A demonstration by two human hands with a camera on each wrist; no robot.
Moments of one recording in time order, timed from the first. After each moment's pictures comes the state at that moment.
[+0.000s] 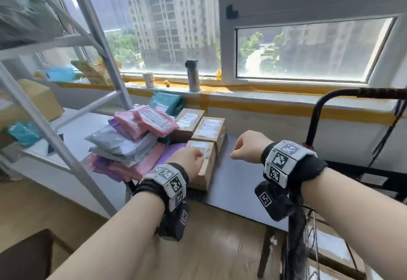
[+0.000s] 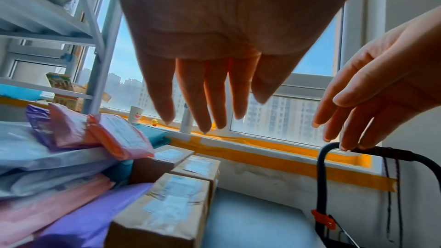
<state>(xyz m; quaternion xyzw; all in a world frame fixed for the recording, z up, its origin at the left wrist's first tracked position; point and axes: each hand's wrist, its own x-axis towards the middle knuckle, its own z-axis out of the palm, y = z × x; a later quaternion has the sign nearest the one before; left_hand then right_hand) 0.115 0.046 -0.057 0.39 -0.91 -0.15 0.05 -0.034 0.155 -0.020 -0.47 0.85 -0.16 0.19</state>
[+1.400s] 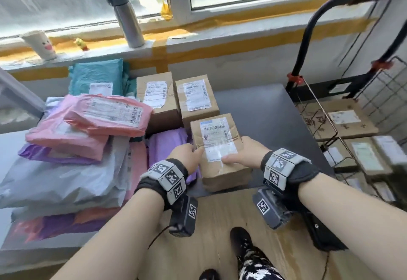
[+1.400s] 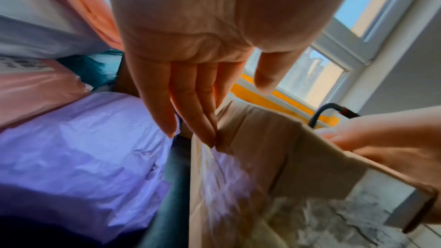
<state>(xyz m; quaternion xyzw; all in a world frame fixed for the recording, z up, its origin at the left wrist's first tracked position) 0.083 -0.184 -0.180 0.28 -0.89 -0.31 -0.16 0.008 -0.026 -0.168 -0.15 0.89 -0.27 0.35</state>
